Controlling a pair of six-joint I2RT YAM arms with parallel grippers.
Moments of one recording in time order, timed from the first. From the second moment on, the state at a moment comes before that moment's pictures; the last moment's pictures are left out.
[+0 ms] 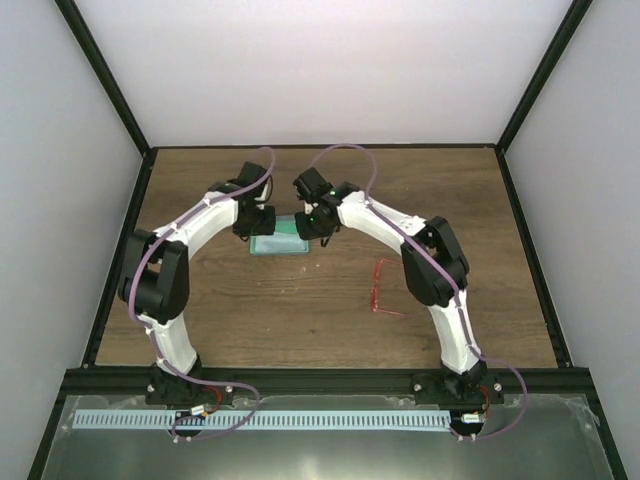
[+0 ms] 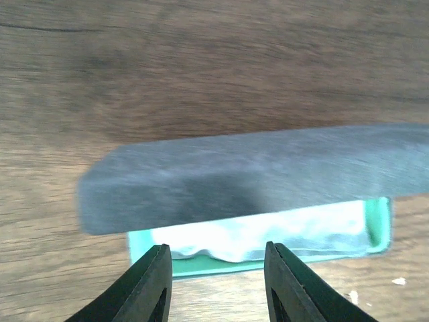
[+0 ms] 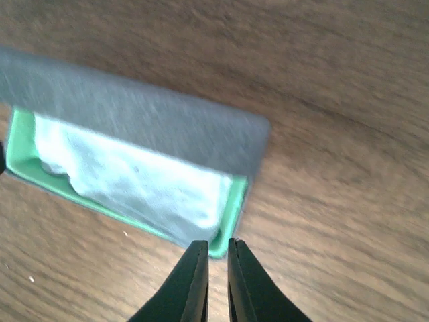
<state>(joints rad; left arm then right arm) -0.36 1.82 1.38 -0.78 -0.01 -0.36 0.71 2.15 1.81 -0.77 -0.06 0.39</state>
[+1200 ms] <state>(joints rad) -0.98 2.01 1.52 -0.63 0.09 -0.59 0.52 1.09 0.82 -0.83 0.21 0.83</state>
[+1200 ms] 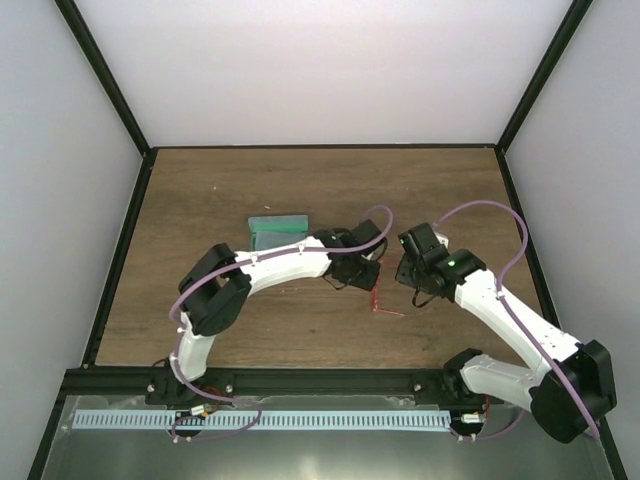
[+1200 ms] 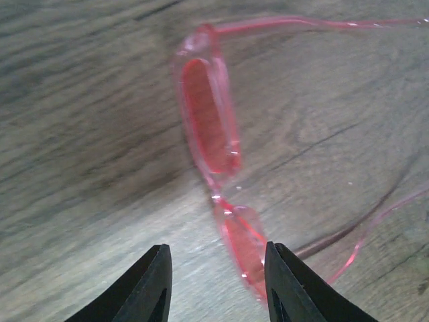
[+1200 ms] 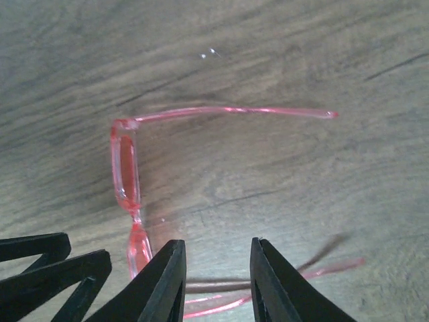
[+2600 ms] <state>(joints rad) -0.98 2.22 1.71 -0.78 -0.06 -0.57 0.31 1.37 0.88 -0.70 0.05 0.62</state>
